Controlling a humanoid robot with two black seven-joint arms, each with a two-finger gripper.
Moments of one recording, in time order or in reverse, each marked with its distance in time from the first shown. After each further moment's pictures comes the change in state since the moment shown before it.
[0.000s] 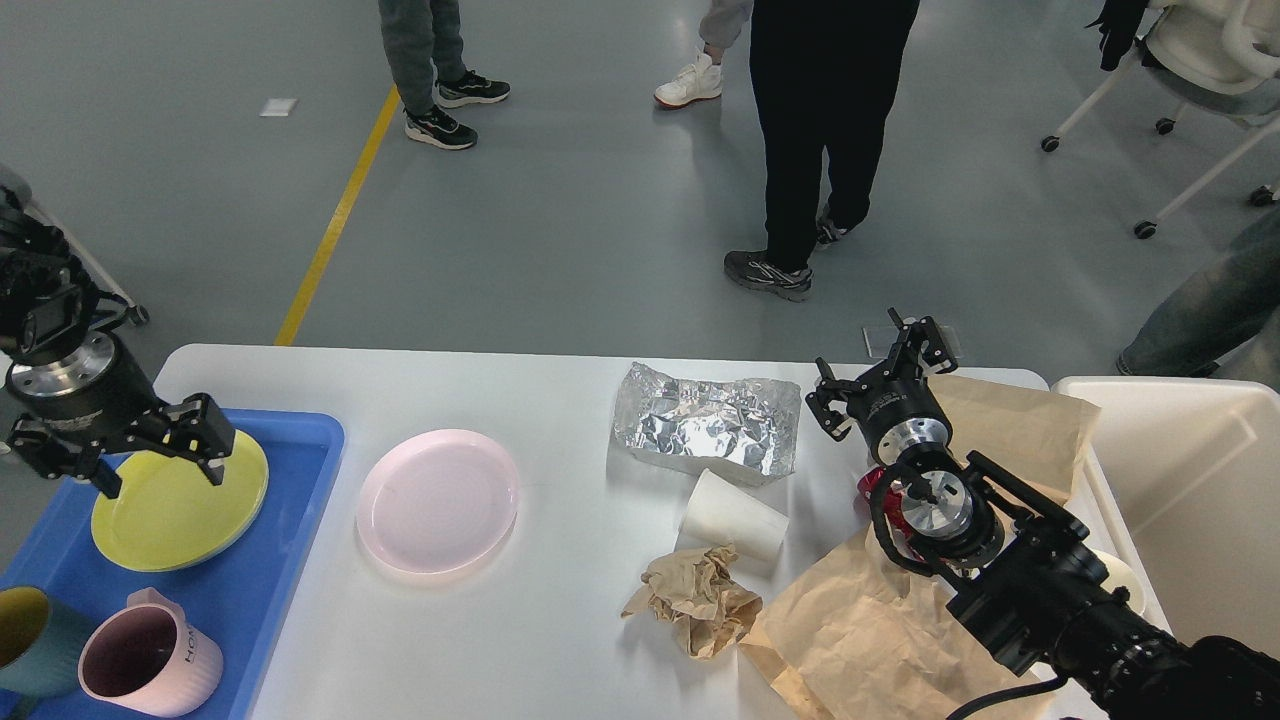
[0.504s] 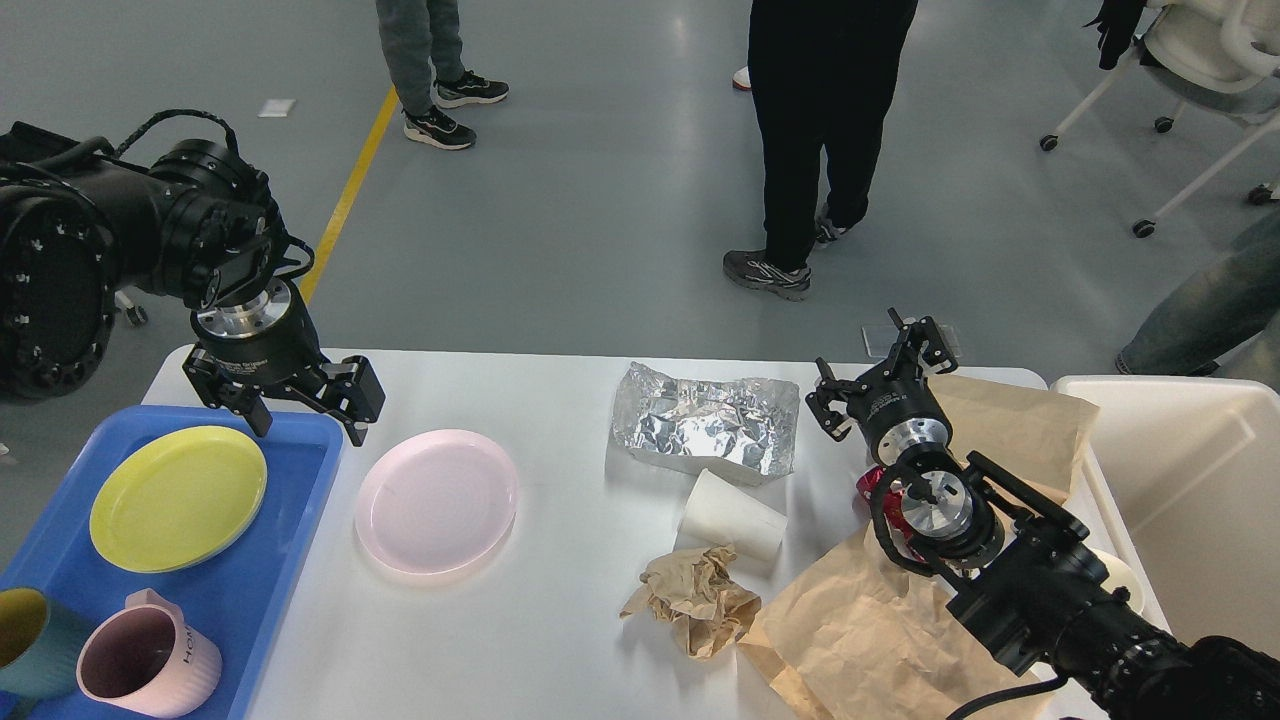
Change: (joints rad) left arm -0.018 -0.155 -0.021 -0.040 -0.002 0.000 0.000; right arm 0.000 0.000 0.000 0.000 0.000 0.000 0.000
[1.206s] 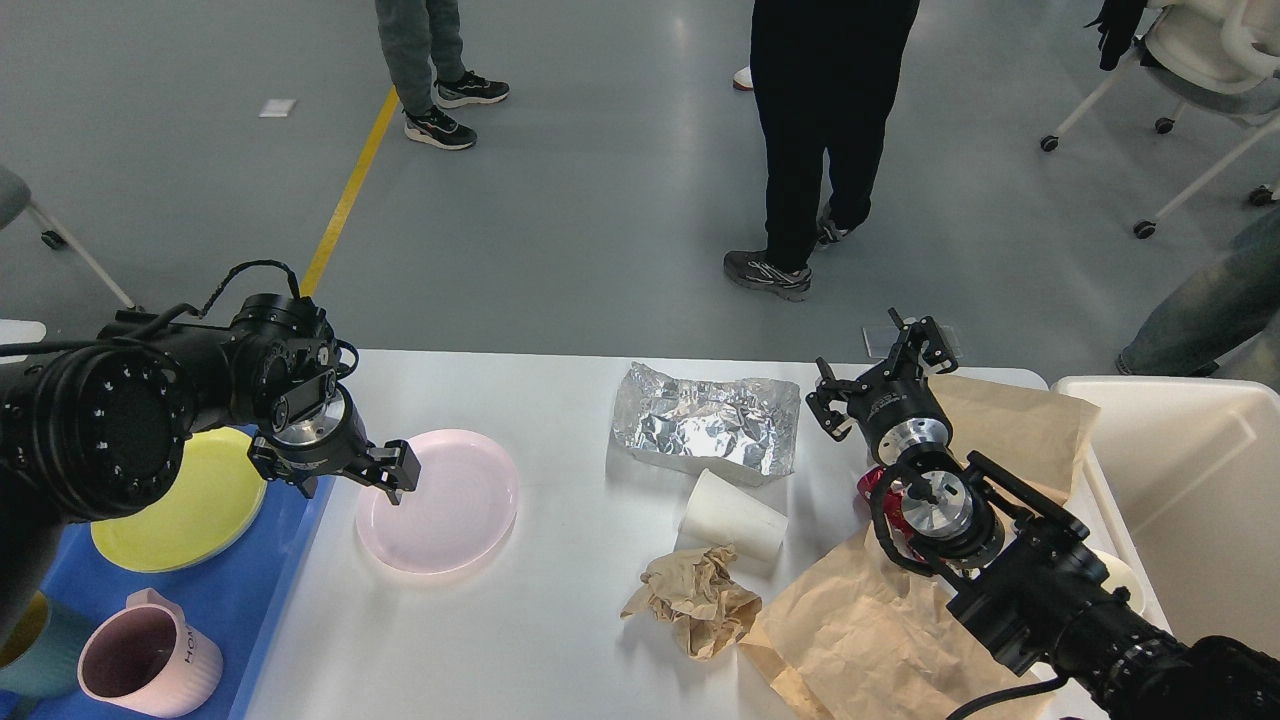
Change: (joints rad) left arm 0.349 -0.015 -0.295 0.220 -0.002 0.186 0.312; right arm 0.000 0.000 0.000 0.000 0.000 0.000 0.000
